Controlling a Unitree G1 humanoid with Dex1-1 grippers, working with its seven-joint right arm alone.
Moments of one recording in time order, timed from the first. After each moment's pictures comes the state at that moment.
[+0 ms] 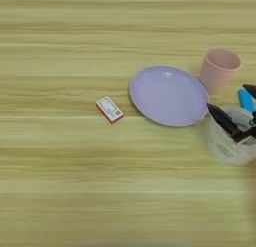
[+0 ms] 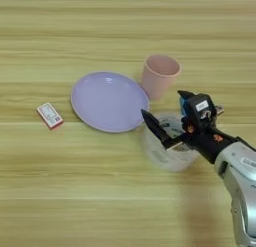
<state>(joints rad) 0.12 -0.50 -0.32 -0.29 0.25 0.32 0.64</state>
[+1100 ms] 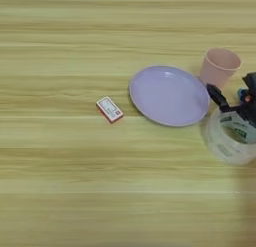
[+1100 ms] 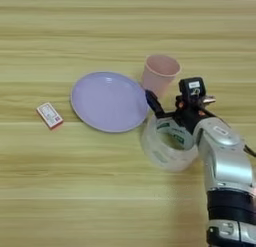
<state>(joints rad) -0.23 -0.45 -0.27 0.23 0.19 0.25 0.46</state>
